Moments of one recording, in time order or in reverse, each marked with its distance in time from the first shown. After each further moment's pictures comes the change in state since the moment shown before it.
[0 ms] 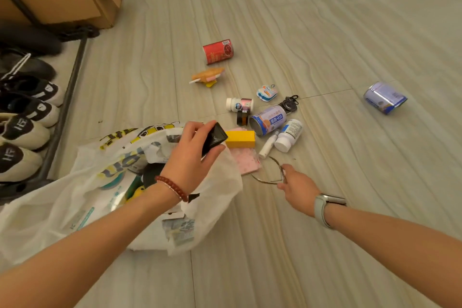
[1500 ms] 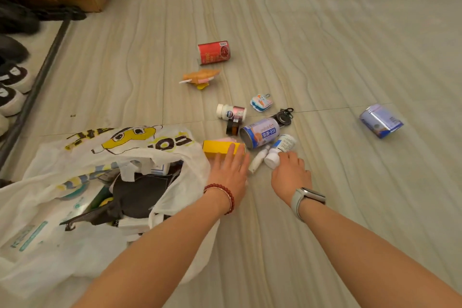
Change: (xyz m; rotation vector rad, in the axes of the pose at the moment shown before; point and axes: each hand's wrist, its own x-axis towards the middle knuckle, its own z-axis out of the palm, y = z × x) left_hand 0.044 -0.010 0.148 0.619 -0.529 0.011; right_hand 0.065 -0.001 -0.020 -0.181 0.249 0.155
